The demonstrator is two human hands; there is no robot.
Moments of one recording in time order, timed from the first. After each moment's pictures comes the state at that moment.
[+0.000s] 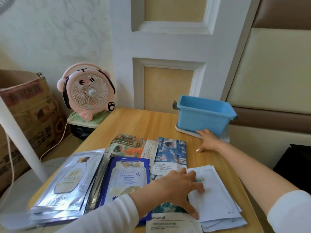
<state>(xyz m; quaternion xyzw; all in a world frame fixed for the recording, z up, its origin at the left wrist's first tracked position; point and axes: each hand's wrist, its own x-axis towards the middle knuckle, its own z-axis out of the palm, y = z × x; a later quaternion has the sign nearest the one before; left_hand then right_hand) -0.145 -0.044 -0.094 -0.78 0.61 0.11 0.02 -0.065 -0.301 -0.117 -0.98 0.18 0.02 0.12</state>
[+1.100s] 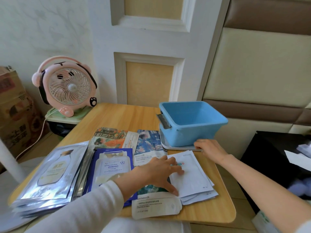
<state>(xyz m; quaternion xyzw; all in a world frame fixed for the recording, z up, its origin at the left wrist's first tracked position) -0.150 -0.043 -0.101 -0.80 0.60 0.10 0.02 -0.198 -0.292 -0.112 -1.00 0.03 -0.07 -0.04</state>
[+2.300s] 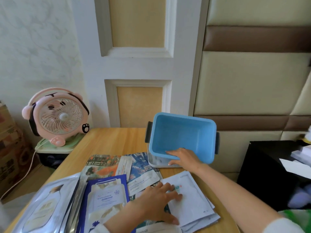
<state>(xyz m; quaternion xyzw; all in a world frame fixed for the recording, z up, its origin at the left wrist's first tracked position) -0.148 -0.037 -0.105 -0.79 0.60 0.11 0.01 -0.136 -0.254 -0.104 -0.99 0.07 -0.09 0.11</state>
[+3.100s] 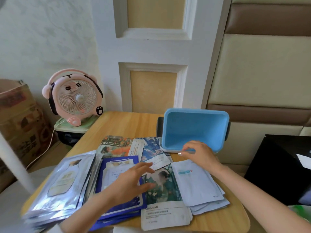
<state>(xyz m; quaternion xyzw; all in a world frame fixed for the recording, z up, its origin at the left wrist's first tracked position) -0.128 0.058 -0.106 -0.85 0.47 0.09 -0.23 -0.179 -0.222 -0.108 -0.94 0.10 -0.19 0.25</state>
